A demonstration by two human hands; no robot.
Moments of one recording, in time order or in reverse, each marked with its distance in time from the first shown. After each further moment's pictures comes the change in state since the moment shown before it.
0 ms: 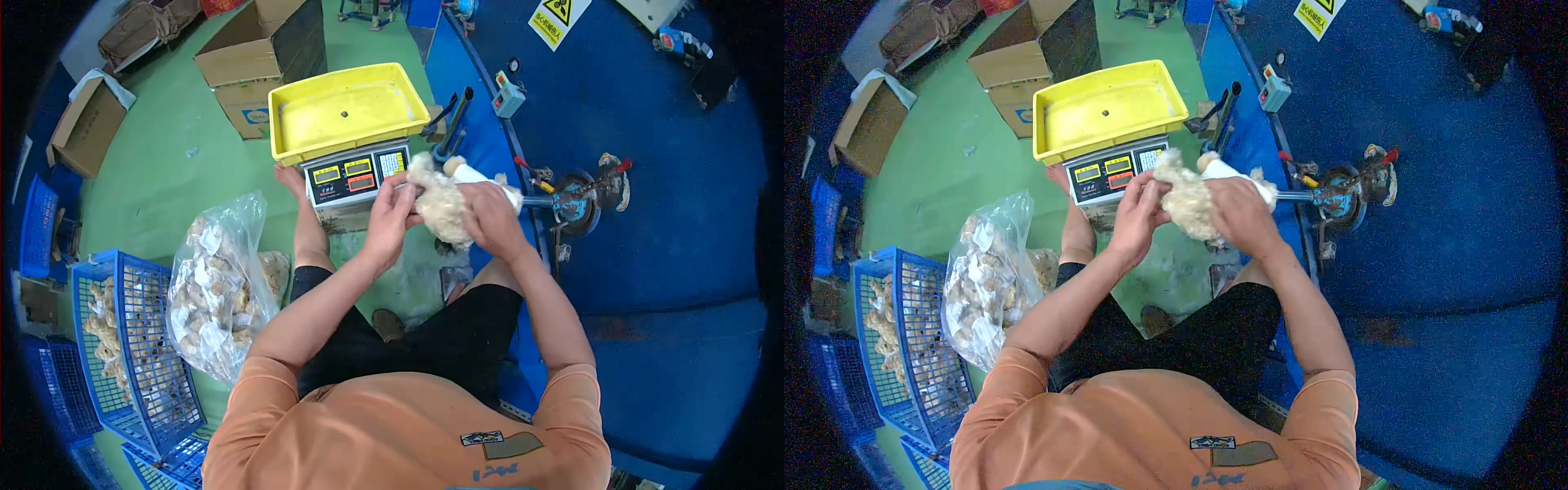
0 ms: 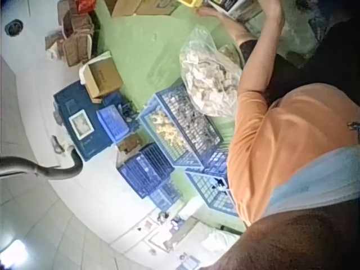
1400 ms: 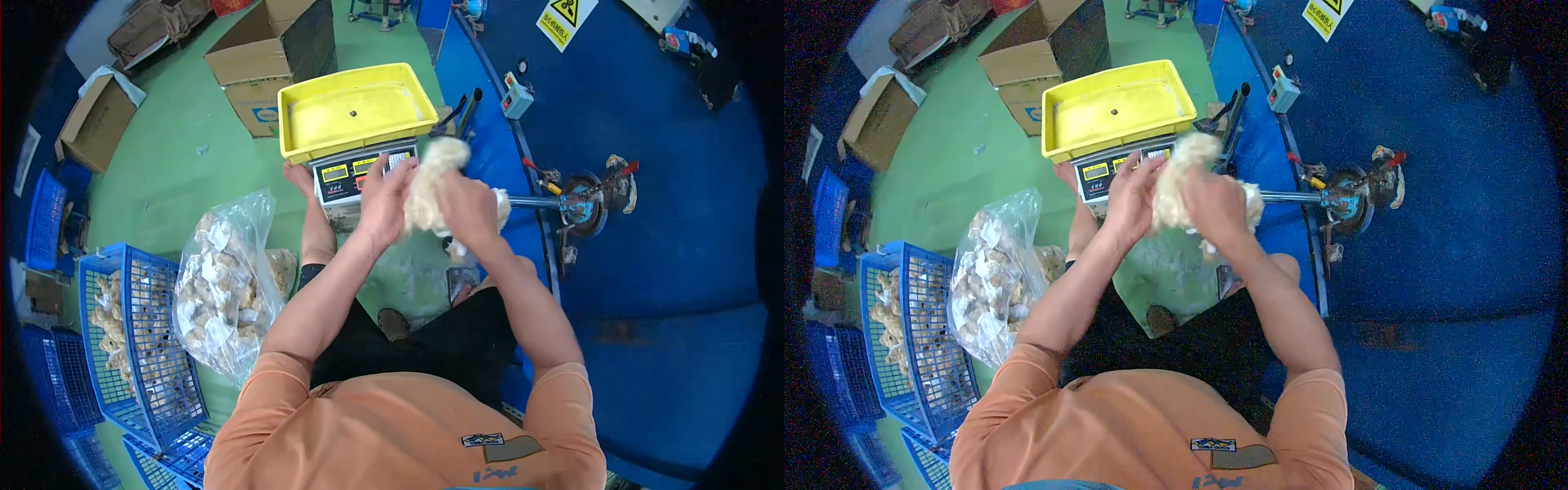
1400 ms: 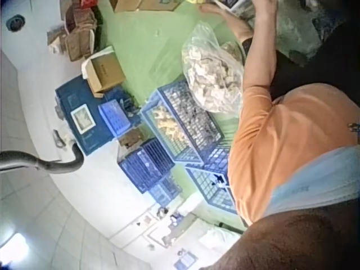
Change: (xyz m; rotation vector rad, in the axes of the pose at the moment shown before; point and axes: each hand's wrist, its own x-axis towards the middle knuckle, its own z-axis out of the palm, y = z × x) left_hand 0.032 0.023 0.003 -0.058 0.088 0.002; right_hand 0.042 -0.032 0.026 -0.268 -0.162 0.420
